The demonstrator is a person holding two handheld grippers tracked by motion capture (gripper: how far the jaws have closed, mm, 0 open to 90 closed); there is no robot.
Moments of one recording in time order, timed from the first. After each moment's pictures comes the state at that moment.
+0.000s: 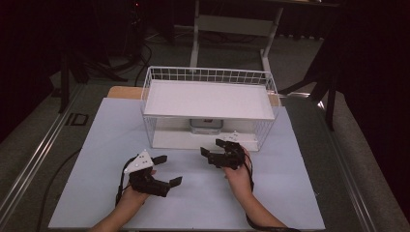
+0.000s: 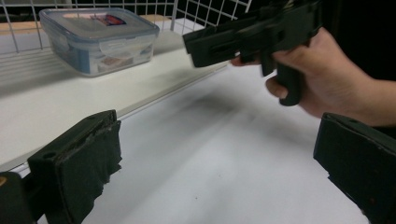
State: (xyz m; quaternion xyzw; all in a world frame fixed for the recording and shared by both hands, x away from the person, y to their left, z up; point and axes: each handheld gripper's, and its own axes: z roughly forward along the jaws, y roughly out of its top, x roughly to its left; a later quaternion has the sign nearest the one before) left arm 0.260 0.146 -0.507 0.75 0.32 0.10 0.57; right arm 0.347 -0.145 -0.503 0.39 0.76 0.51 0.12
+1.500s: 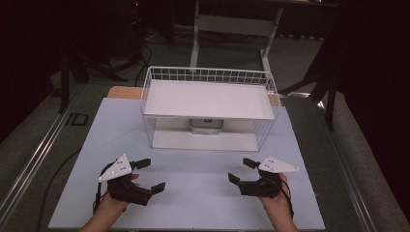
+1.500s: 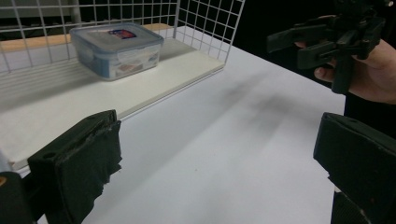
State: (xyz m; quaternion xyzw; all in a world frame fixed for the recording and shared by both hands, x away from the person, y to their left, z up) left arm 0.229 0.189 -0.486 0.75 0.31 0.11 0.58; right arm 0.262 -0.230 -0.479 0.33 0.77 0.52 0.13
